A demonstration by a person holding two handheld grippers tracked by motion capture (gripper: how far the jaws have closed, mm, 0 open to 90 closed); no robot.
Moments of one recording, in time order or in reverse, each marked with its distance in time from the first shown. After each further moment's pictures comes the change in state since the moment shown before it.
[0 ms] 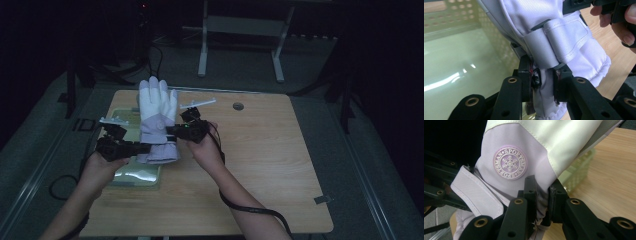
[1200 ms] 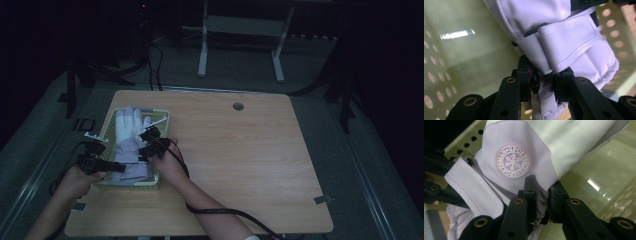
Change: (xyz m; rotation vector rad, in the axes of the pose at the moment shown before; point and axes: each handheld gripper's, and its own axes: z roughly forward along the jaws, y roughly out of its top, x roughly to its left) left arm 0.088 -0.068 0.025 0.260 0.049 -0.159; right arm 0.039 -0.033 0.130 0.241 -0.080 -0.029
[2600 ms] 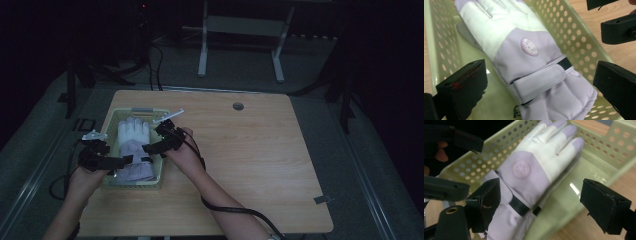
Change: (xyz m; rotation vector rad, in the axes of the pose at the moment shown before) left arm -0.040 0.001 -0.017 -0.345 0.141 0.073; right arm -0.031 -0.002 -0.055 -0.113 0.068 -0.115
